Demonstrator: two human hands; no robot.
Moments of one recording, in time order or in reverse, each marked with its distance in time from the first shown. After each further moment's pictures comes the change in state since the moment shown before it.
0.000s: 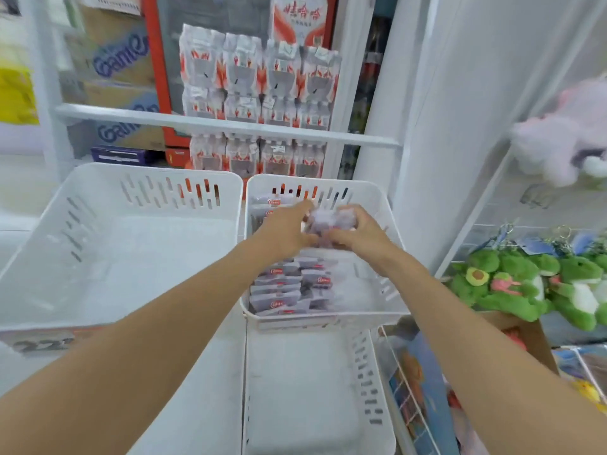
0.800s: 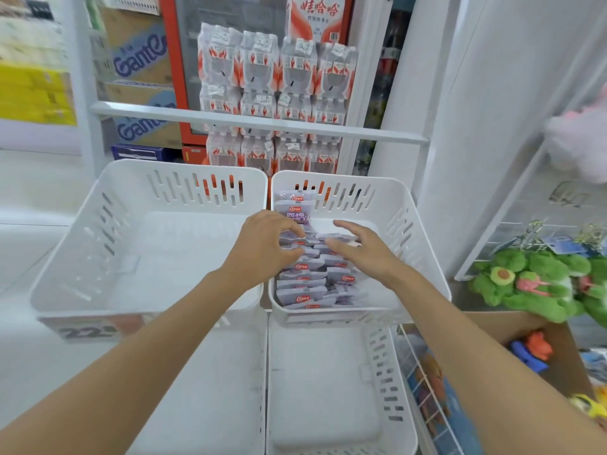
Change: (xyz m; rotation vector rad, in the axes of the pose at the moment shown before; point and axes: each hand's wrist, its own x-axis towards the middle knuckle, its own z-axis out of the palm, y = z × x) left_hand -0.062 -0.041 -0.018 0.078 0.301 0.018; right_hand -0.002 0.021 0.031 -0.311 -0.052 -0.056
